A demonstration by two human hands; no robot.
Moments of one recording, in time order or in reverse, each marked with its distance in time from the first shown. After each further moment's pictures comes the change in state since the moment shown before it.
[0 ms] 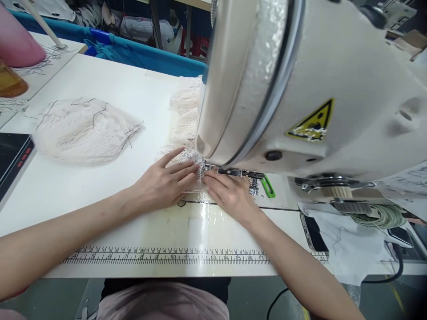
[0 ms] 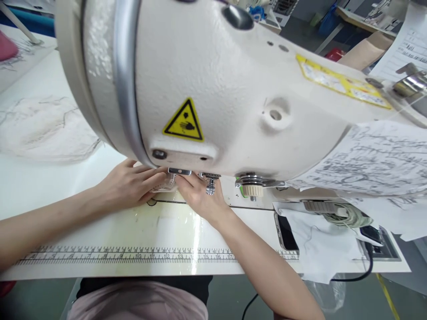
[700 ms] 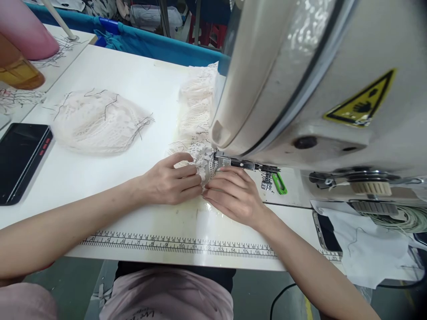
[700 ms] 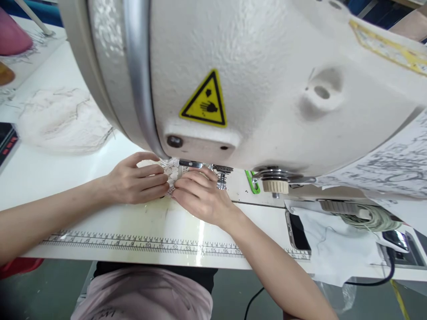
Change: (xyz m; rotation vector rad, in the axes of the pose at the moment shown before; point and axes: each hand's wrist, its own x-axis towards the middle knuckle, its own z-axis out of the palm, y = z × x) left_hand -0.004 -0.002 -0.008 0.113 0.130 0.273; right_hand 0.007 -0.010 -0.012 0.298 0.177 -0.279
